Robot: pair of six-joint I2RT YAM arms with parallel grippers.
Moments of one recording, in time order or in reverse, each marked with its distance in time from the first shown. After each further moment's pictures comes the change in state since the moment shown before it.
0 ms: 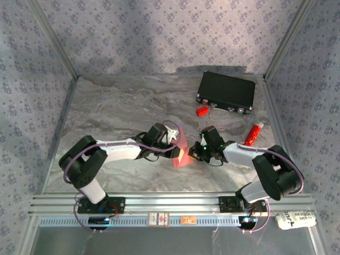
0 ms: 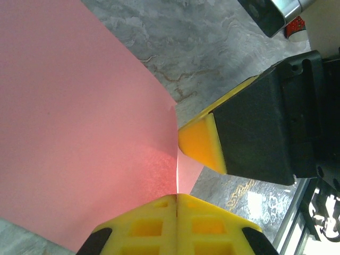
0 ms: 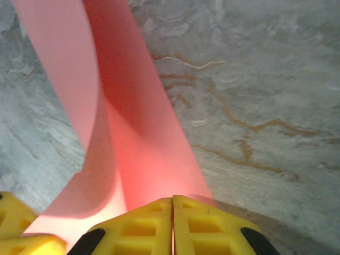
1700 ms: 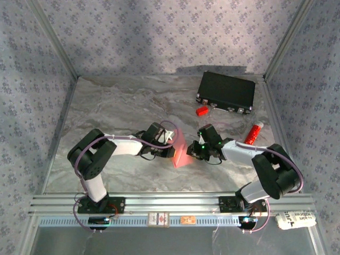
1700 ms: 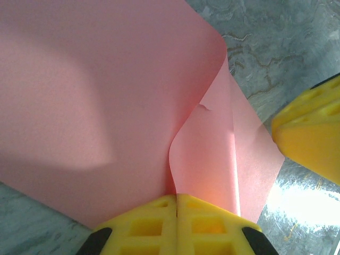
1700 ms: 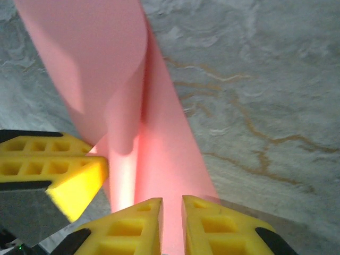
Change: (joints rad) left arm 0.079 0.118 0.012 -0.032 0.023 0.072; right arm 0.026 0.005 0.058 -0.066 0.026 -0.071
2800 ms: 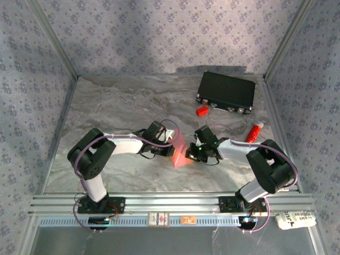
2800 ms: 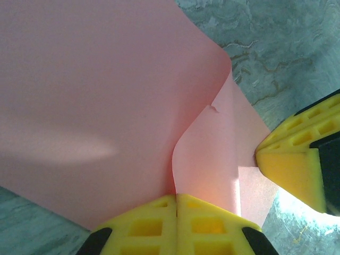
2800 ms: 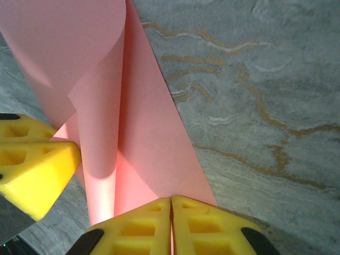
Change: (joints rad) left arm 0.004 0.000 0.037 -0.063 -0.036 0.046; right arm 0.031 0.074 0.024 -0.023 0.006 -0.001
